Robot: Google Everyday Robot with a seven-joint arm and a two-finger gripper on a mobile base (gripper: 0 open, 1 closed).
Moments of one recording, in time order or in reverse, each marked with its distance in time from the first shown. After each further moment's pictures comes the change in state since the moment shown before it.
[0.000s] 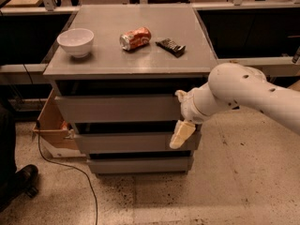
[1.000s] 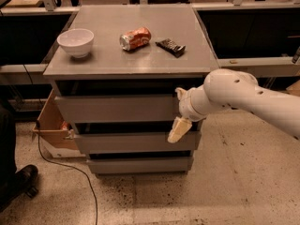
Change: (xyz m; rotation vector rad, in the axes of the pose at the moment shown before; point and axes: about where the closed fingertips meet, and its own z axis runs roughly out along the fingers) arm 0.017 -0.030 0.028 0.077 -0.003 0.010
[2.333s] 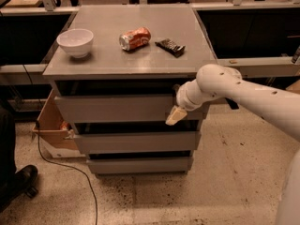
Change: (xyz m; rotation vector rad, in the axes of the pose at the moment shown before) arm 0.024 -0.060 0.070 -0.009 0.007 -0.003
